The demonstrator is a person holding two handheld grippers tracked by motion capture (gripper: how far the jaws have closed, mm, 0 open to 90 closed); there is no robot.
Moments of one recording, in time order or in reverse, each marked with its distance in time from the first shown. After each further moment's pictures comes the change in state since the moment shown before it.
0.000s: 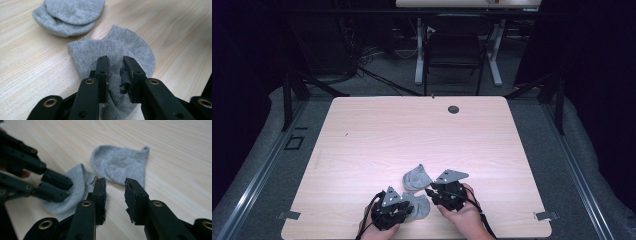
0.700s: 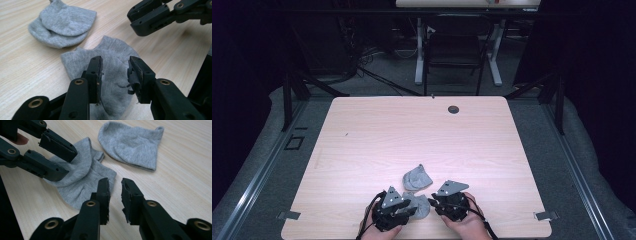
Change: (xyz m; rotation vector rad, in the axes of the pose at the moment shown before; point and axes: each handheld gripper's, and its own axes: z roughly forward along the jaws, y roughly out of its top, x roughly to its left) left arm -0.007 0.005 -0.002 -0.023 -0.018 0.037; right arm 0.005 -0.027 0.006 0.043 0.021 -0.085
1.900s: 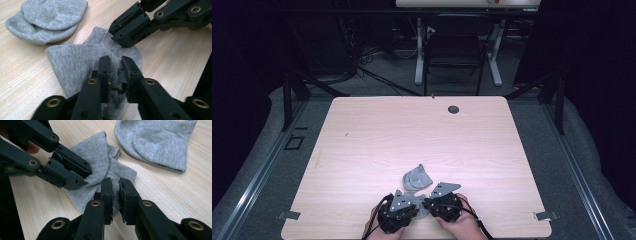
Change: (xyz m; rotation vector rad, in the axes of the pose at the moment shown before) left arm -0.009 -0.004 0.013 0.041 0.006 0.037; right arm 0.005 -0.003 0.022 0.019 0.091 -0.008
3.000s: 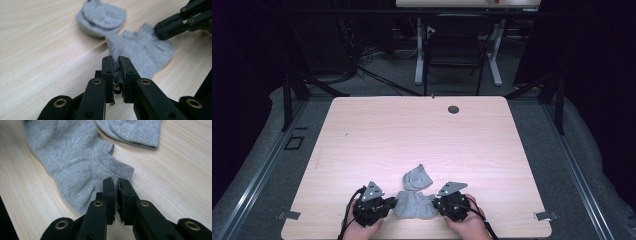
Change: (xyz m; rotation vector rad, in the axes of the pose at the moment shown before) left arm 0.041 -0.009 -0.049 -0.011 0.057 -0.145; right arm -0.008 -0.007 -0.016 0.080 -0.091 0.050
